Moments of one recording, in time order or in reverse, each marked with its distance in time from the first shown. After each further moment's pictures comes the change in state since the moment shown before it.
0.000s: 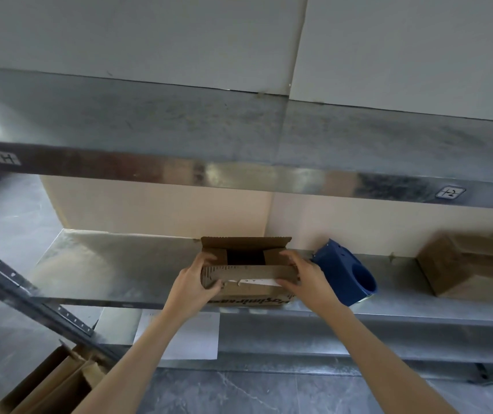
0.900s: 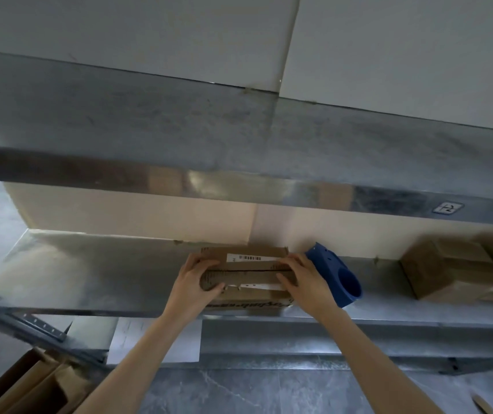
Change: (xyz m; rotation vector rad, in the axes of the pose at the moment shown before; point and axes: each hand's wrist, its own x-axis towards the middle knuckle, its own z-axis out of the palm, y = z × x) left_hand 0.023 0.005 0.037 0.035 -0.005 0.014; right_hand 0.006 0.022 -0.011 -0.180 0.041 0.030
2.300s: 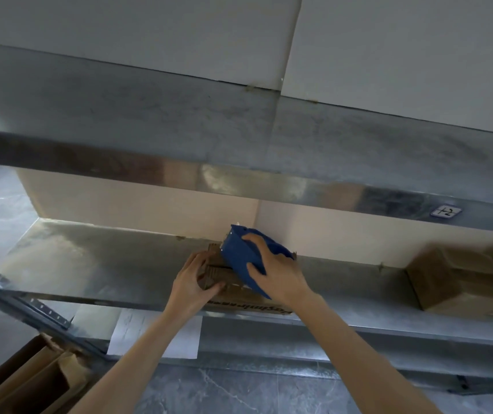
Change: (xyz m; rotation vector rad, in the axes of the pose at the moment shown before) left_hand -0.007 0.004 0.011 -0.176 0.112 0.047; right_hand 0.019 -0.066 -0.015 -0.082 -0.067 -0.191
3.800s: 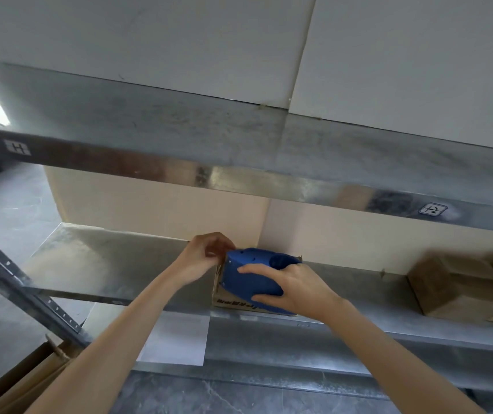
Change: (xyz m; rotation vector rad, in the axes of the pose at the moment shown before) left_hand 0.038 0.077 -0.065 -0.142 -0.264 -0.051; right_hand -0.040 -0.017 -0.047 -0.202 -0.030 -0.437
